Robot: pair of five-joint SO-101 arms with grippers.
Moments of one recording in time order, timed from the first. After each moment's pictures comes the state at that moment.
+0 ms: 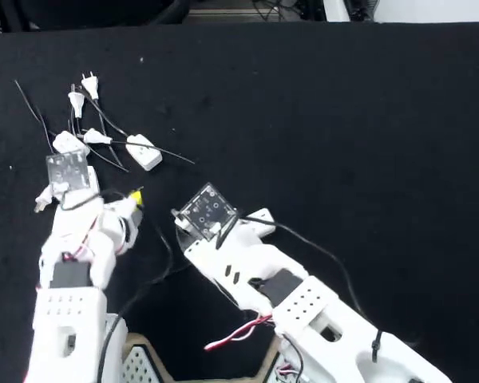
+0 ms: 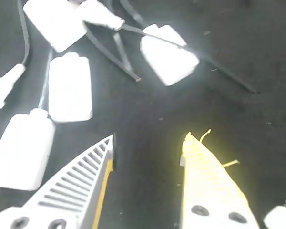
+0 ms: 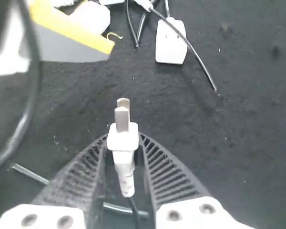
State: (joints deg) left arm -7.9 -69.9 80.0 37.0 7.8; right arm -42.1 -49.6 84.4 8.2 4.3
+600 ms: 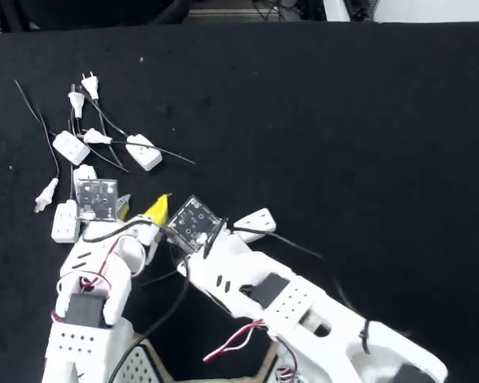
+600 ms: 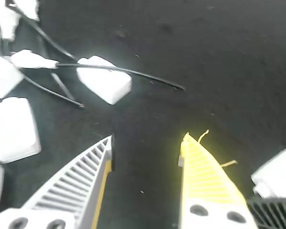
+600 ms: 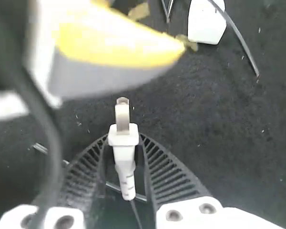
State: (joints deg) left arm 2.1 -96.6 94.4 37.0 3.3; right arm -47.0 -45.4 84.3 8.9 4.2
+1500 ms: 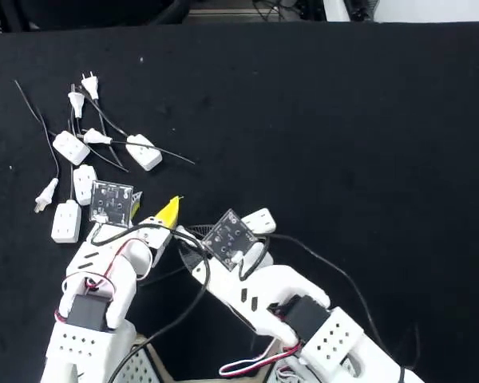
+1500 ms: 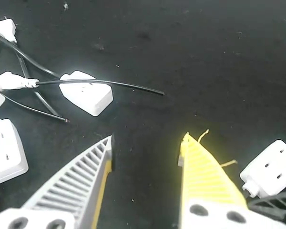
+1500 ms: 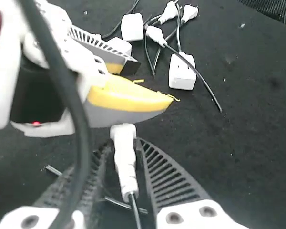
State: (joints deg) left arm 6.1 -97.5 94.7 36.4 -0.2; right arm -44.7 -83.6 91.6 27.4 4.2
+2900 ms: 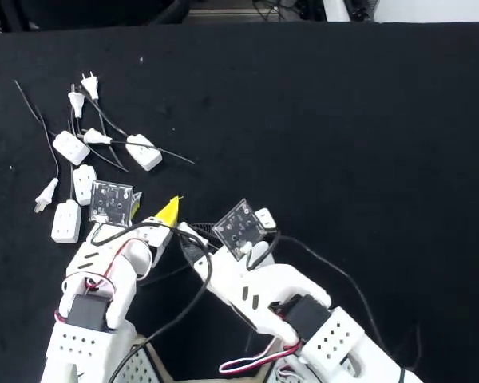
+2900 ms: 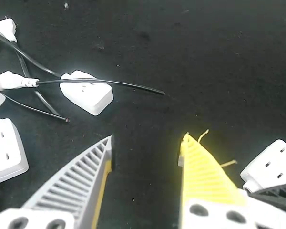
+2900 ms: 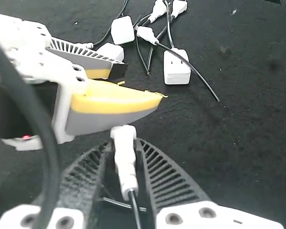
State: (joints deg) left arm 6.1 -97.5 94.7 36.4 -0.2; right arm -44.1 -83.6 91.6 27.4 -4.4
